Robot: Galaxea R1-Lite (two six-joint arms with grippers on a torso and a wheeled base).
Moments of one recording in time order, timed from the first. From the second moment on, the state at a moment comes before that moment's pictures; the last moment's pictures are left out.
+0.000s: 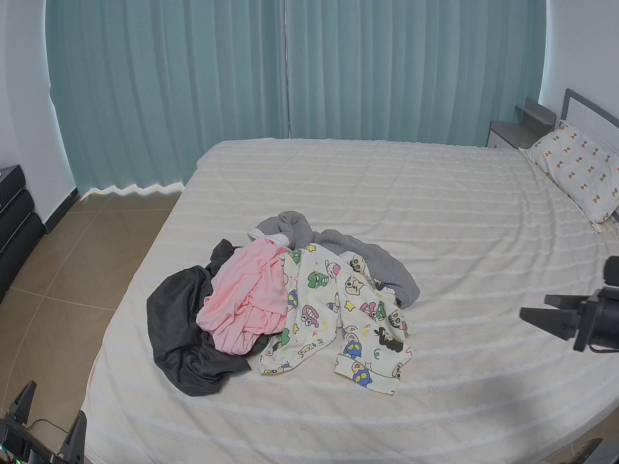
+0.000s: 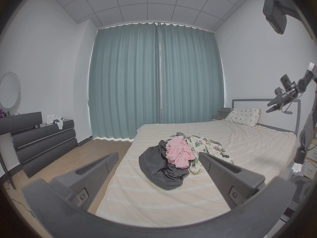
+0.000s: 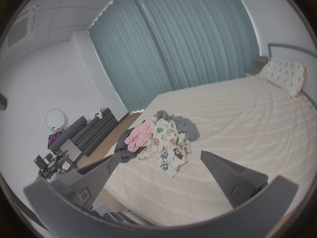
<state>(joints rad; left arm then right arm) 0.01 0.02 -0.02 0.00 -0.06 0.02 0.24 1.12 -0.49 -0.19 0.30 0.25</state>
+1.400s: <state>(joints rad) 0.01 0.02 -0.02 0.00 -0.06 0.02 0.39 2.42 -1.25 -0.08 0.12 0.27</state>
